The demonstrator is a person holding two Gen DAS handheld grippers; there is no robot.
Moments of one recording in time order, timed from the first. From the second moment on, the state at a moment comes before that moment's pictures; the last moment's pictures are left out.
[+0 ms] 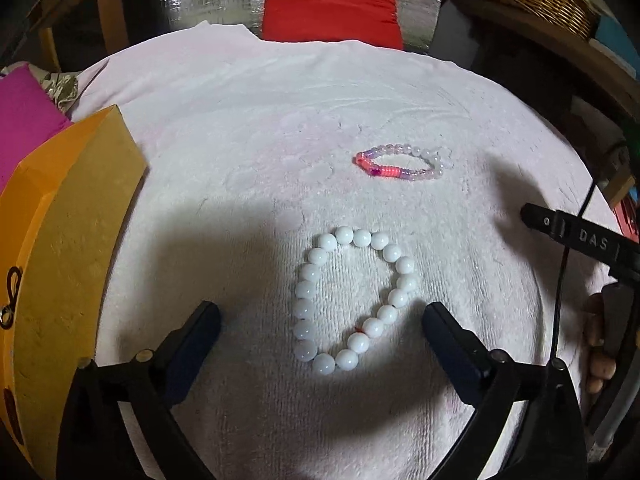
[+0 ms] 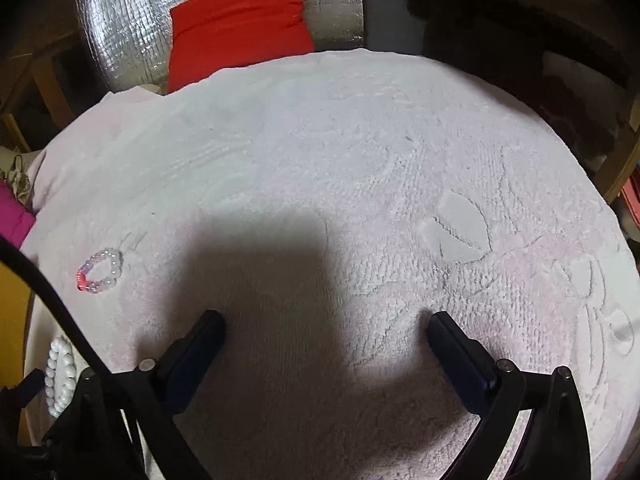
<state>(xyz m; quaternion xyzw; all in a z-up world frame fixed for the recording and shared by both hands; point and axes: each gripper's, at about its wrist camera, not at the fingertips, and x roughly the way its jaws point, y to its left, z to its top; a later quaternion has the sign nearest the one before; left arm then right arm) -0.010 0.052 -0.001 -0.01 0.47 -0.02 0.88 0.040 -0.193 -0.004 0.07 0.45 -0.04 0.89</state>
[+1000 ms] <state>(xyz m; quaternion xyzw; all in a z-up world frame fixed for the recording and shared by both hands) -0.029 0.066 0.031 -0.02 0.45 0.00 0.89 -0.050 -0.203 0.048 0.14 0.43 0.01 0.89</state>
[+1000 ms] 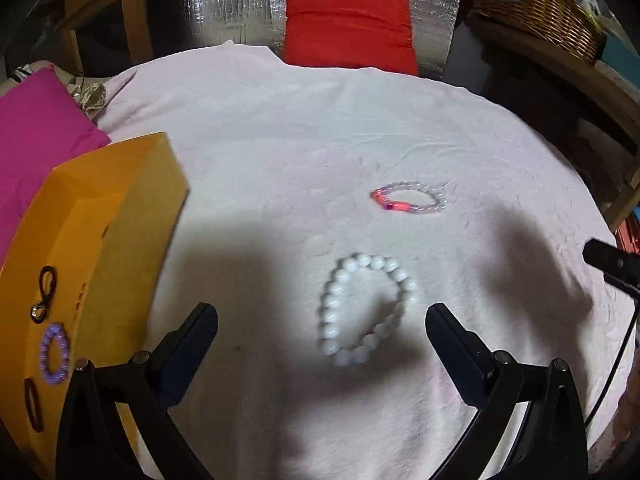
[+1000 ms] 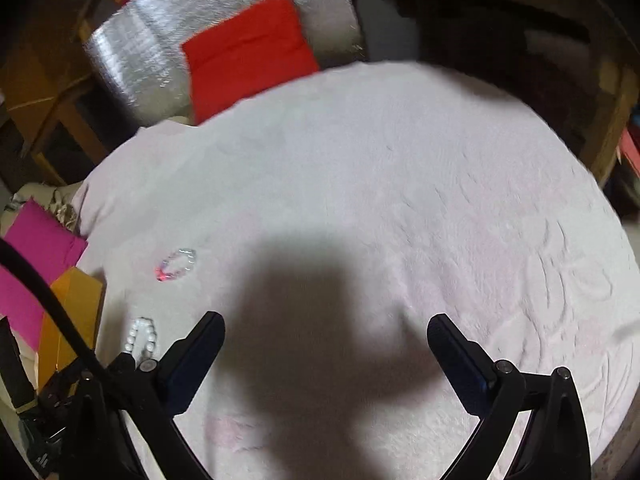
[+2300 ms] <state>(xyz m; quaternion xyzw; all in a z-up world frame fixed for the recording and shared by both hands) -0.027 0.080 0.026 -0.04 0.48 -0.08 0.87 0.056 -0.117 0.021 0.09 0.46 0.09 0.88</state>
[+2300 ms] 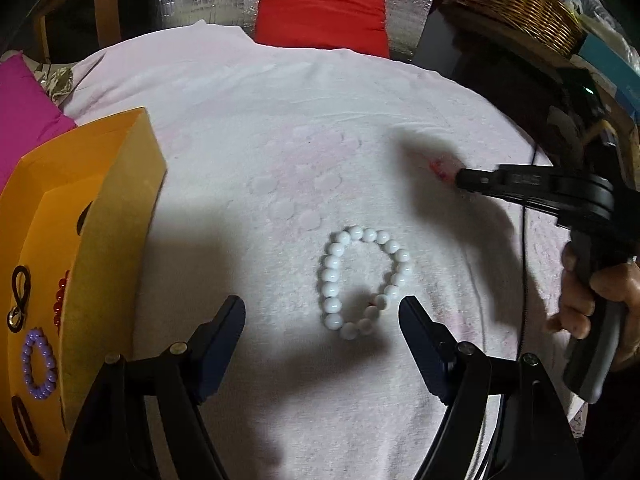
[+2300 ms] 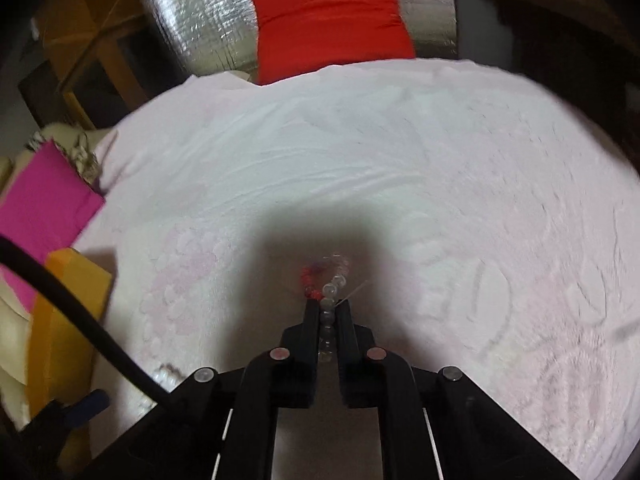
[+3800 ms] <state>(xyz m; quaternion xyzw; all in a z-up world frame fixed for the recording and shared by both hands) -0.027 0.043 0.042 -0.05 0.43 -0.14 0.89 0.022 -0.176 0.030 0.19 0.46 0.14 0.85</state>
